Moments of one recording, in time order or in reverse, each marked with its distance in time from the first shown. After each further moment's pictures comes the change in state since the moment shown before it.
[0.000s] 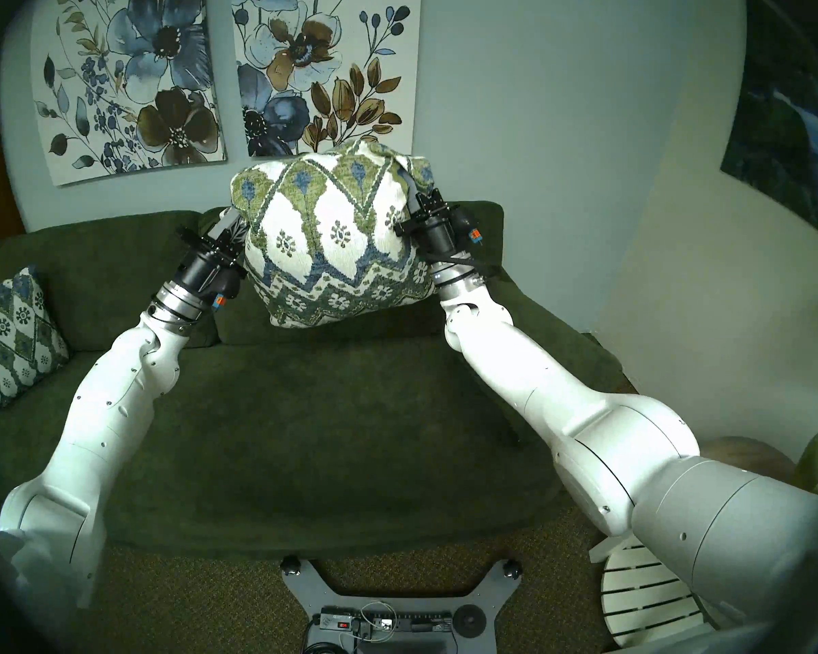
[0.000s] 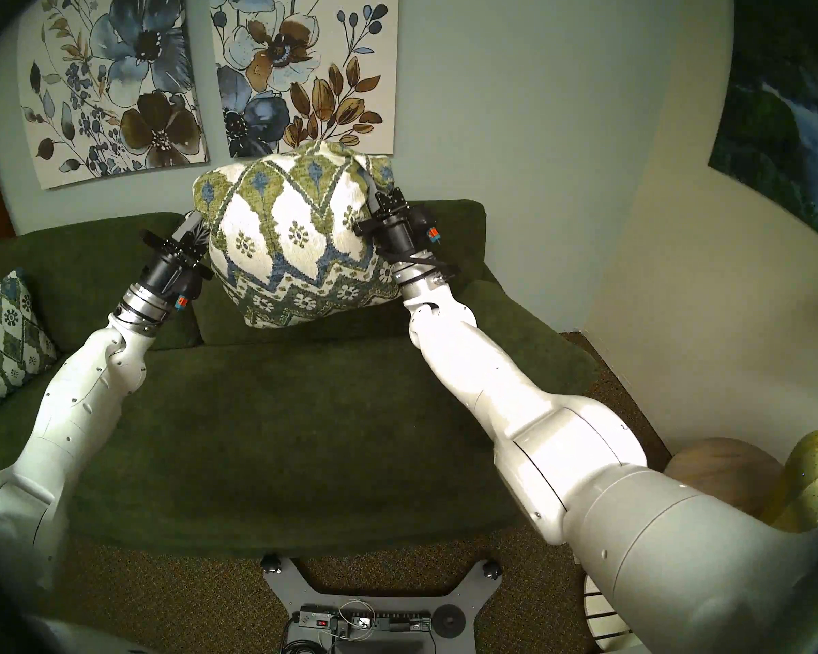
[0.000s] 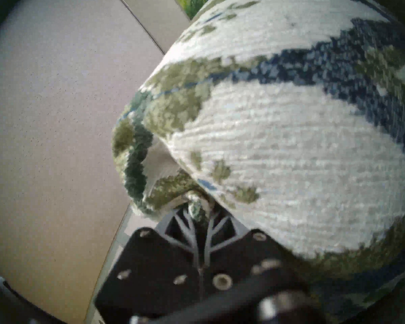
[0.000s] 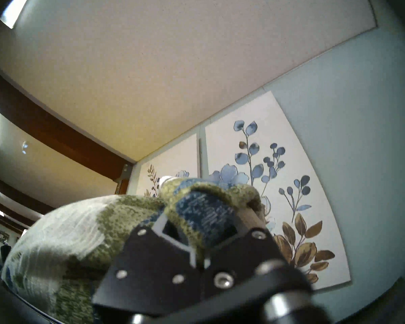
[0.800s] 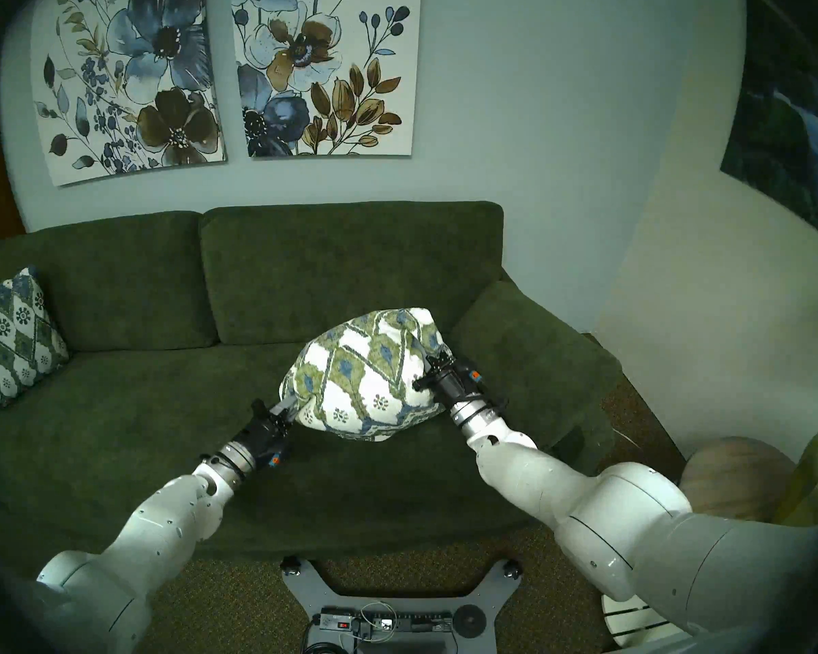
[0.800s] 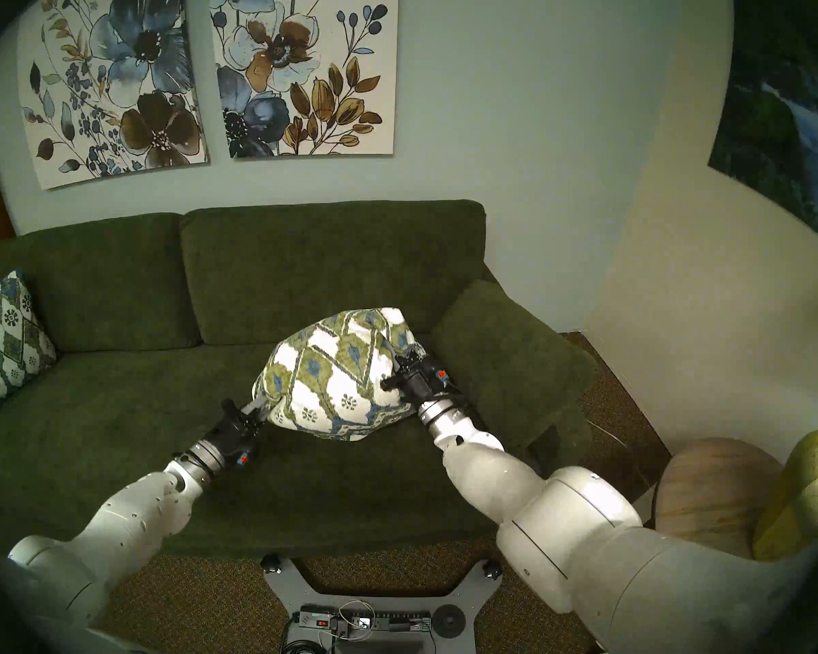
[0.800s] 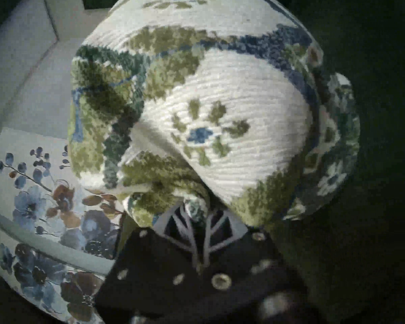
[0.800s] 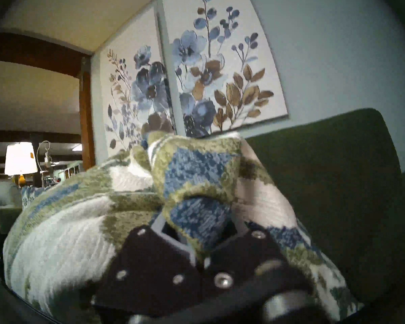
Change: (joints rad) left arm 0.259 -0.163 0.187 0.403 0.035 0.074 -0.096; right arm -0.278 -0.004 -0.129 0.417 -0.026 0.032 -0.016
